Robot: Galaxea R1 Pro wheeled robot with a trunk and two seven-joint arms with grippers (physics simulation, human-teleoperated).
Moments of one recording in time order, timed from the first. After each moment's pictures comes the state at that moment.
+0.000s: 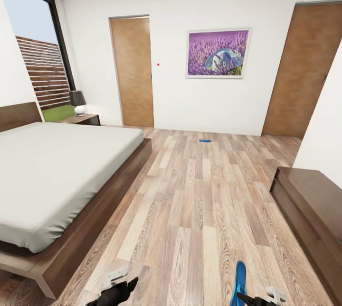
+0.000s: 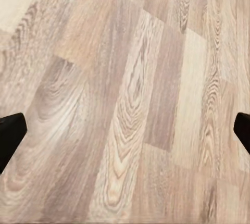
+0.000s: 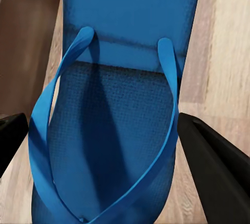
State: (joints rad) left arm -0.38 0.00 0.03 -0.29 0.34 -0.08 -0.36; right arm -0.41 -0.28 -0.09 -0.09 -0.36 0.04 0.89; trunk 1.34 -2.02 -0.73
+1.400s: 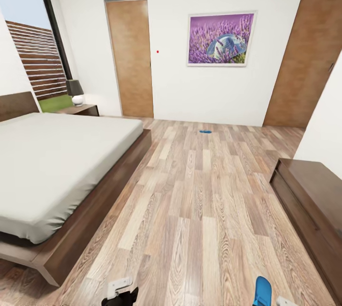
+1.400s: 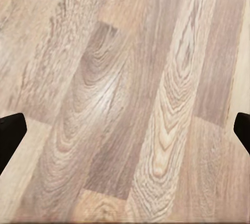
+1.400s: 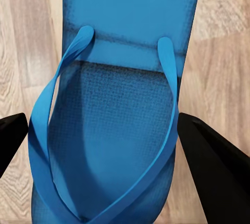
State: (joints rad) left arm -0.38 -0.06 0.03 -0.22 0.22 -0.19 -0.14; right arm -0.41 -0.23 -0.09 -0.08 -0.35 -0.01 0.28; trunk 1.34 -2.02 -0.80
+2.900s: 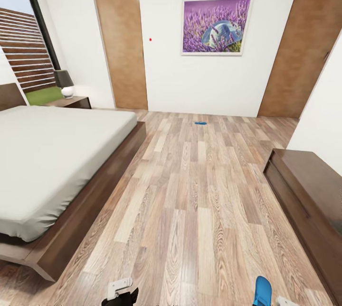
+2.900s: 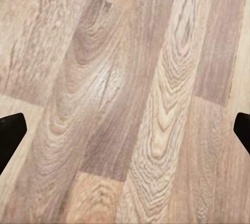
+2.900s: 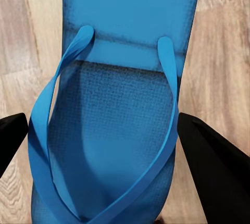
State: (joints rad) left arm -0.38 -0.06 0.03 -0.21 0.22 -0.19 -0.14; right arm -0.41 -0.23 -0.09 -0.08 -0.35 -0.01 0.28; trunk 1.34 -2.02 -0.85
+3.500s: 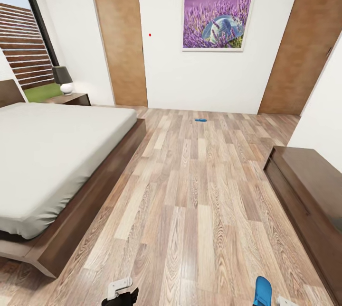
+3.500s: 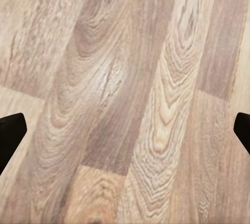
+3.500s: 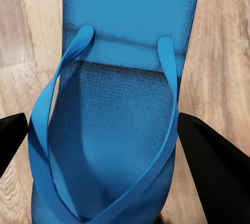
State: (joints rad) left arm -0.38 -0.06 0.03 -0.21 0.22 -0.19 -0.14; right arm -0.41 -0.23 -0.09 -0.08 -0.35 -0.01 0.28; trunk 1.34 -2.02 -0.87
